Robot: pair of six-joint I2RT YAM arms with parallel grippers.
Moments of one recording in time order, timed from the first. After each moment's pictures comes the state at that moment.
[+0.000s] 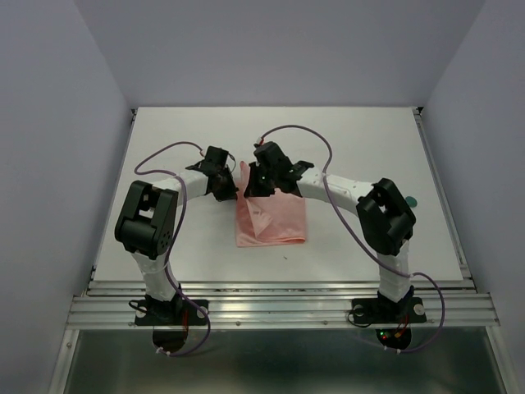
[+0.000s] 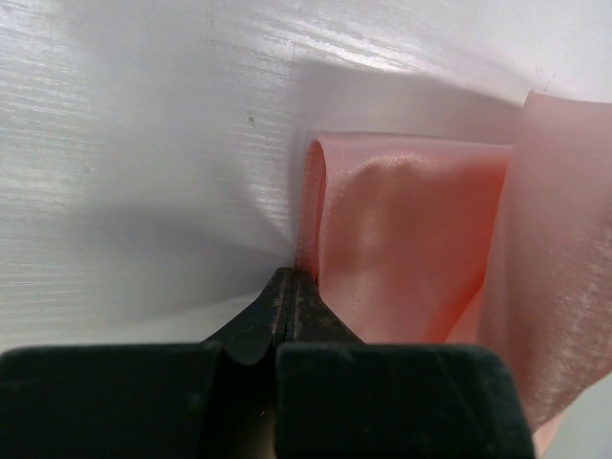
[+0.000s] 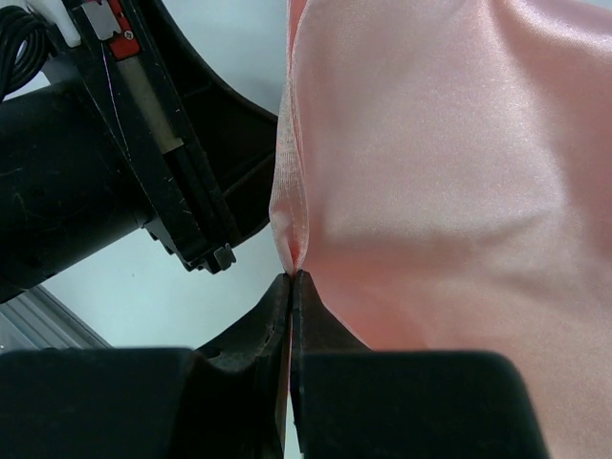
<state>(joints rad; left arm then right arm) -0.35 1.81 1.06 -0.27 0.06 -0.67 0.78 1.98 1.50 -0.28 -0.13 0.69</state>
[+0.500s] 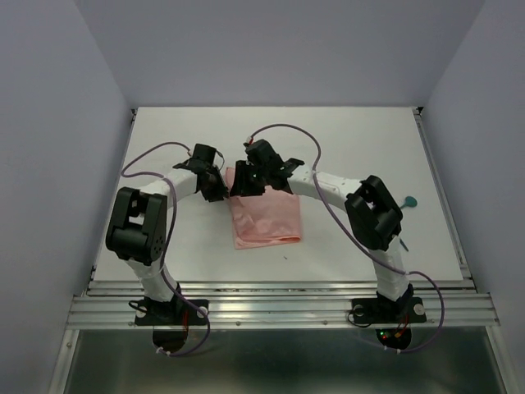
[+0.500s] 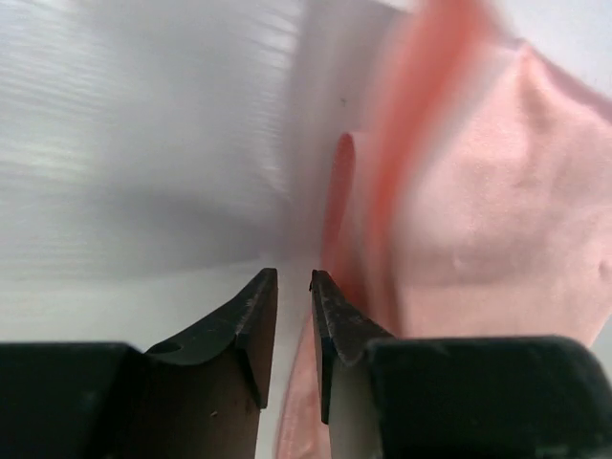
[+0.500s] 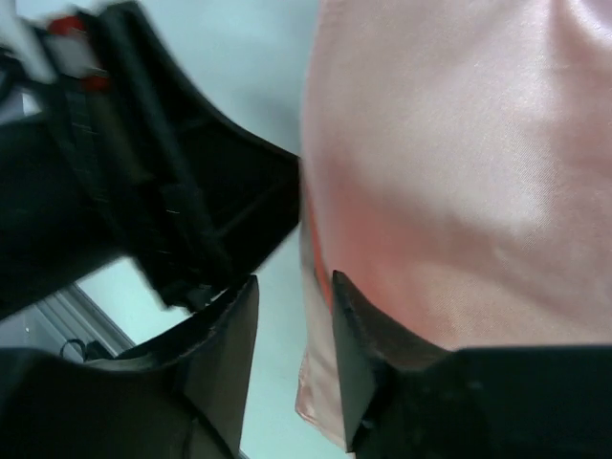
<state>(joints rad) -0.30 1.77 1.06 -0.34 0.08 -0.65 0.79 2.07 1.63 -0.29 -0.18 0.69</state>
